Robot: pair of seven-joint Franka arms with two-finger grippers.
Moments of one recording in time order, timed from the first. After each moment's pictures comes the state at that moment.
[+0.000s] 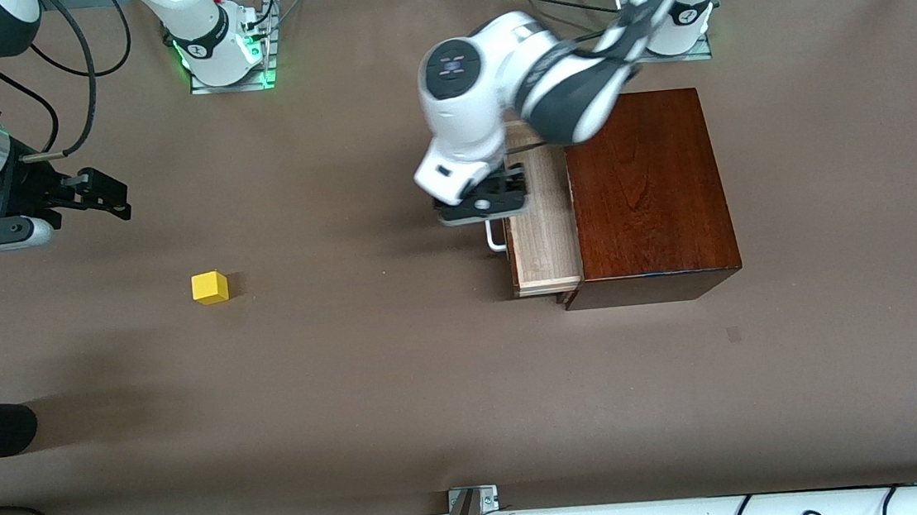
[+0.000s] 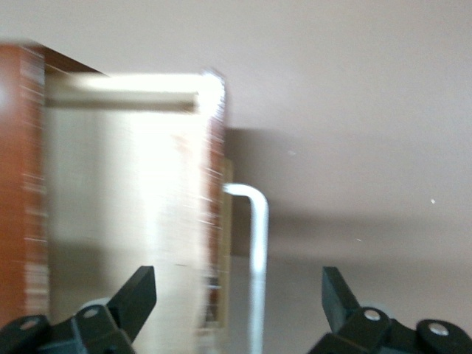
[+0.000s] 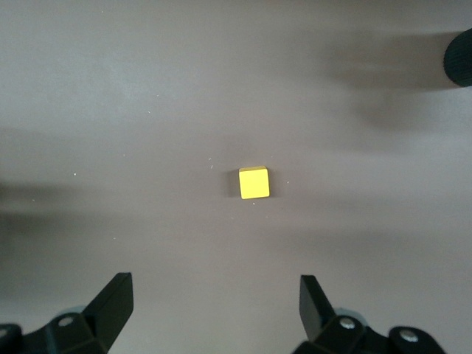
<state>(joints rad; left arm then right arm) -0.44 0.50 -0.35 -1.42 0.23 1.81 -0.90 0.10 0.07 0.00 -1.62 0.00 1.66 0.04</state>
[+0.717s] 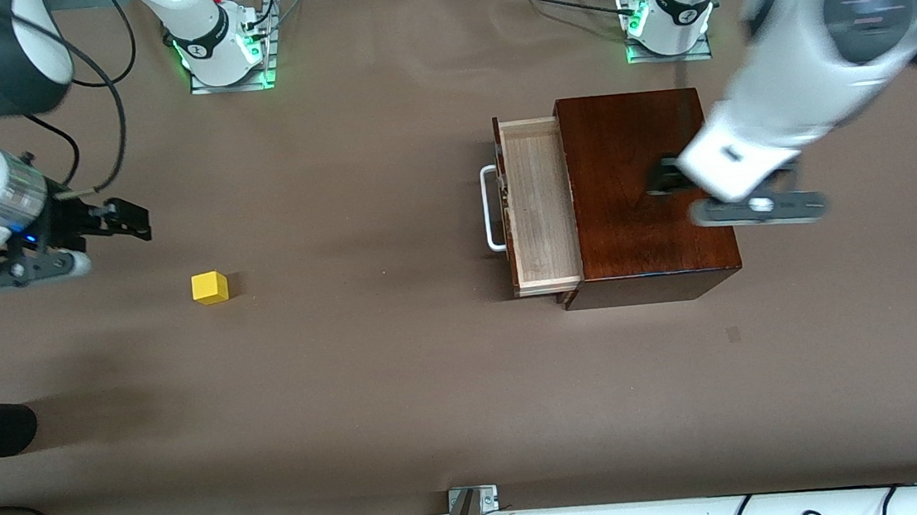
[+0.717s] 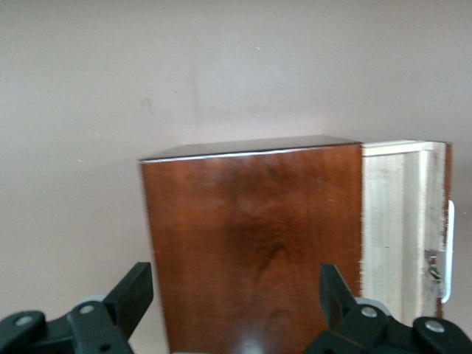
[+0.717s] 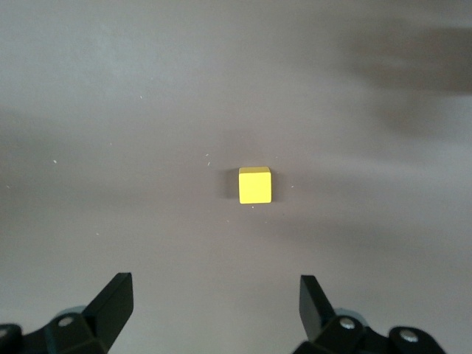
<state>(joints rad) -0.10 0.26 -0.18 -1.35 0.05 1.53 -0.23 0.09 0.18 0.00 -1.62 0.00 1.70 -0.04</state>
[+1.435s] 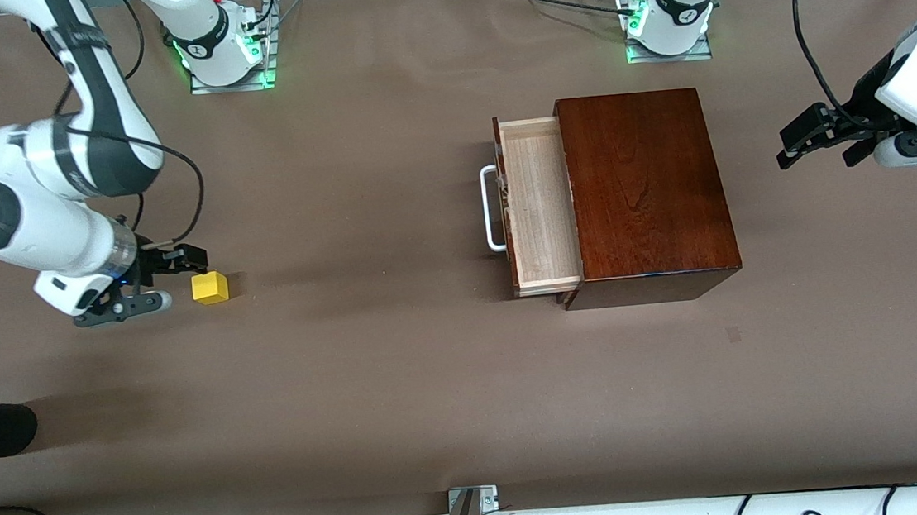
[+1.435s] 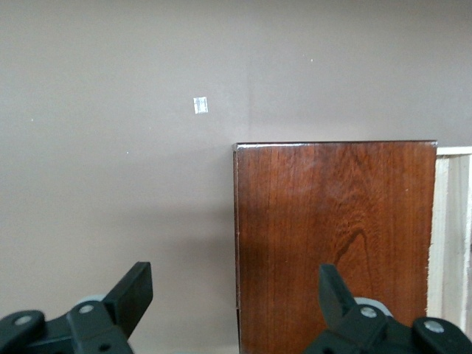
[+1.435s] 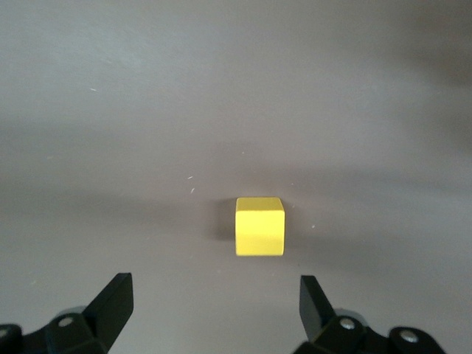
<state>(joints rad) -0.07 0.01 0.02 -1.66 -0.04 1.66 -0.05 0.09 0.28 0.00 -1.92 0.00 2.12 -0.06</state>
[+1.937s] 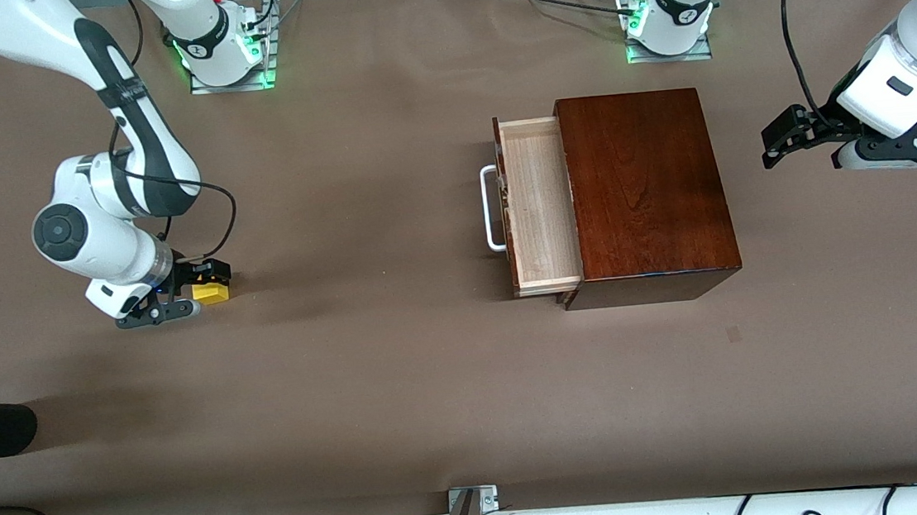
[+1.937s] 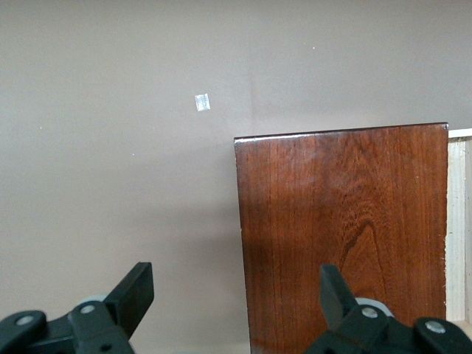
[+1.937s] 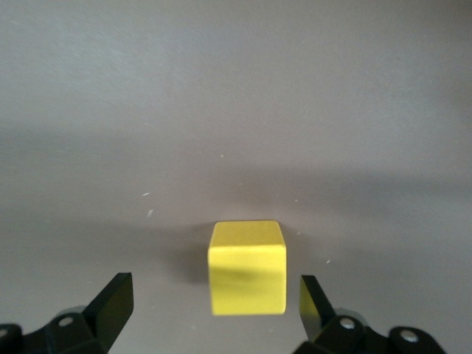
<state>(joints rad) -0.07 0.01 -0.02 -1.66 0.01 1.66 -0.05 0.08 0.39 -0.02 -2.06 0.00 2.40 -0.08</state>
